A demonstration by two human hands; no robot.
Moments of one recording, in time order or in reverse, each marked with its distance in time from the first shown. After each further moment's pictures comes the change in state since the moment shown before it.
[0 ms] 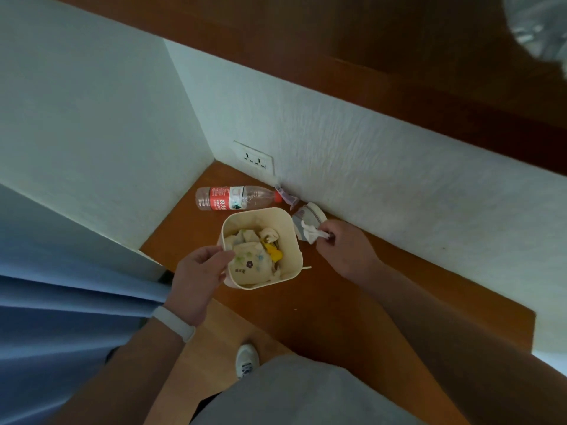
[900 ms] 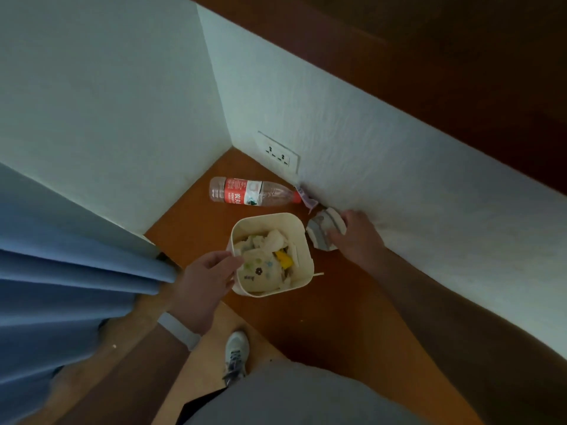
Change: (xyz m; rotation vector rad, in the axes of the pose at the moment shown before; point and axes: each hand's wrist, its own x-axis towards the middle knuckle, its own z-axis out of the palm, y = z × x) left_hand 0.030 -0.011 -0.007 -0.124 0.027 -0.130; right_hand 0.091 0.026 0.029 -0.177 0.008 0.184
